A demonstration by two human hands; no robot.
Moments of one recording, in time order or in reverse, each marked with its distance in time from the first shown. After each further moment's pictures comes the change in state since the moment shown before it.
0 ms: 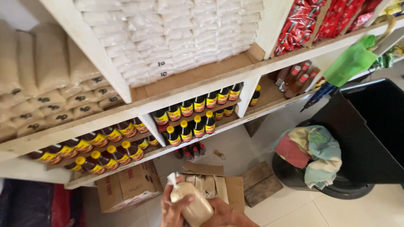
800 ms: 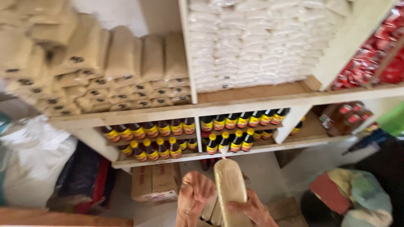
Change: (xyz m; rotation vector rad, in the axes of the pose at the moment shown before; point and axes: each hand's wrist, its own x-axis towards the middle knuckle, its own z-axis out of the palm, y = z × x) left_hand 0.023 0.072 -0.002 -0.651 -0.320 0.335; right_hand 0.089 0.064 0.012 0.432 0.130 0.531
